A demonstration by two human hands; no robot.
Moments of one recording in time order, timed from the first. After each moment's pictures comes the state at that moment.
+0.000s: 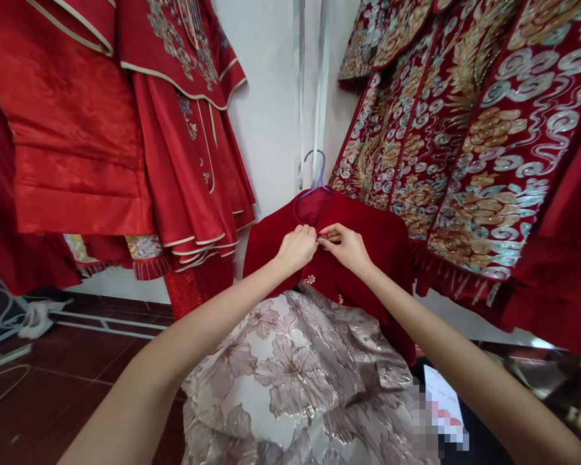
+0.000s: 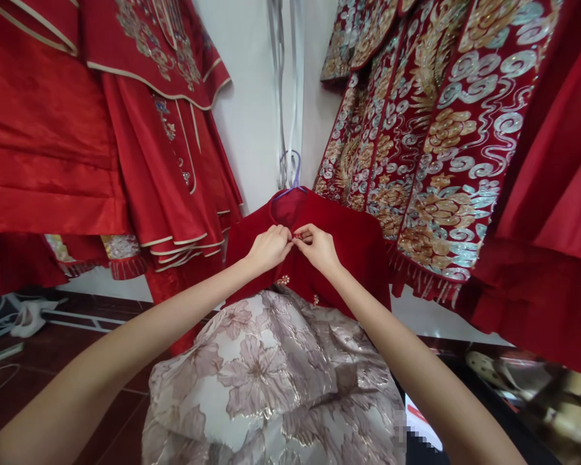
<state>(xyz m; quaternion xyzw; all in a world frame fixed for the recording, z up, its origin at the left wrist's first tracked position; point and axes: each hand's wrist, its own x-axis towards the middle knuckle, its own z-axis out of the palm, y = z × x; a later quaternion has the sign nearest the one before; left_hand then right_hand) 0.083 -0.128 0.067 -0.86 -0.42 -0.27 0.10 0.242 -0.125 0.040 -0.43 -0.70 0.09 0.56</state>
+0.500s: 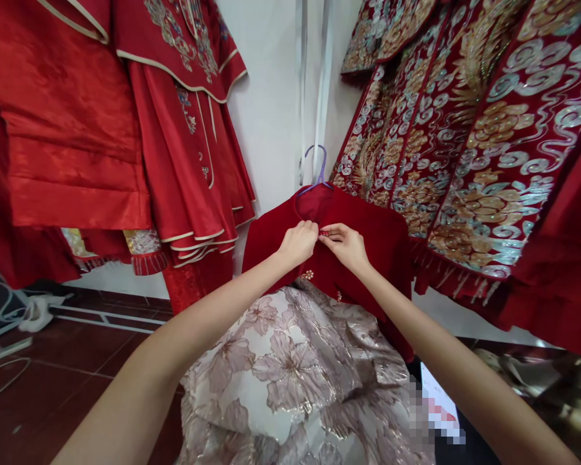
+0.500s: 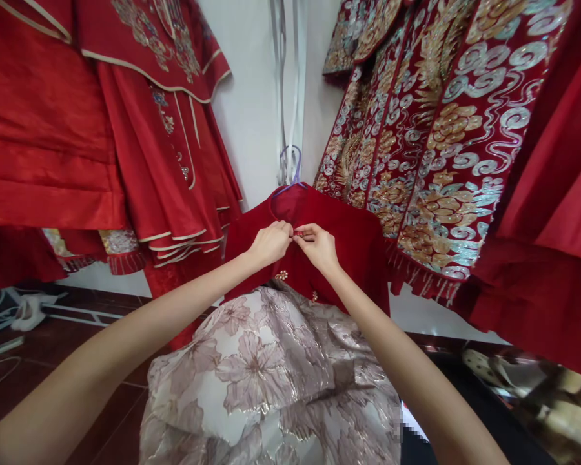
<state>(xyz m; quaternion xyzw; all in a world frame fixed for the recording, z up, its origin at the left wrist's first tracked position) 0.089 -0.126 0.069 -0.87 -0.40 -0.29 0.04 0.242 -0.119 0.028 -0.43 -0.66 0.13 0.60</state>
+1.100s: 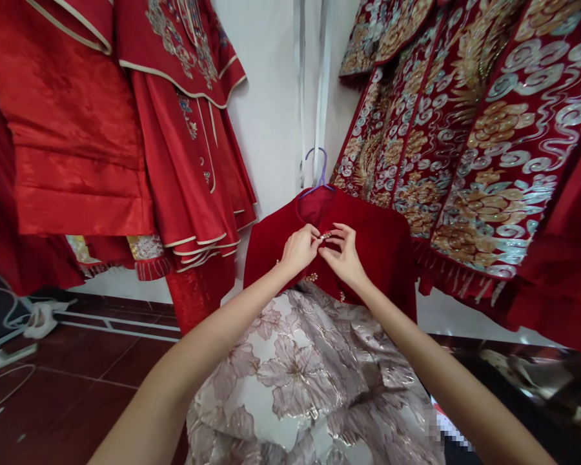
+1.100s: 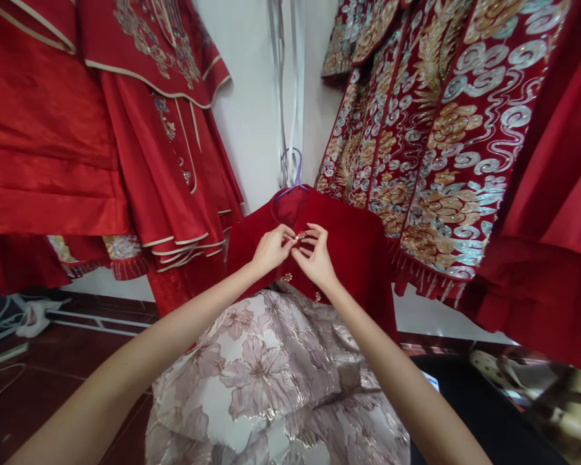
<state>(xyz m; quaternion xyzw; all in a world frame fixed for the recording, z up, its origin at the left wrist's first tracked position) 0.089 -0.116 0.049 -0.80 -0.41 -0.42 -0.11 0.224 -0.140 0.004 -0.39 -0.68 0.07 0.62</state>
